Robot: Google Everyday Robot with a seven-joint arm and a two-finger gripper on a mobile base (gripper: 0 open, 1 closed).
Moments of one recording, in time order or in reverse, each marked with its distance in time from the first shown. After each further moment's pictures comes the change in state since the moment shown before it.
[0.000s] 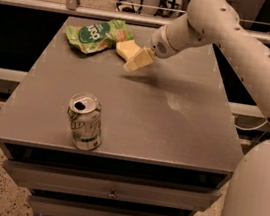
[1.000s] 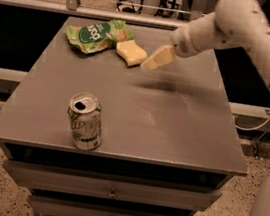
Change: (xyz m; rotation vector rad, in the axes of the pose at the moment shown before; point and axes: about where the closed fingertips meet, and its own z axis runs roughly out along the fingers) arm 0.021 -0.024 -0.049 0.045 -0.062 0.011
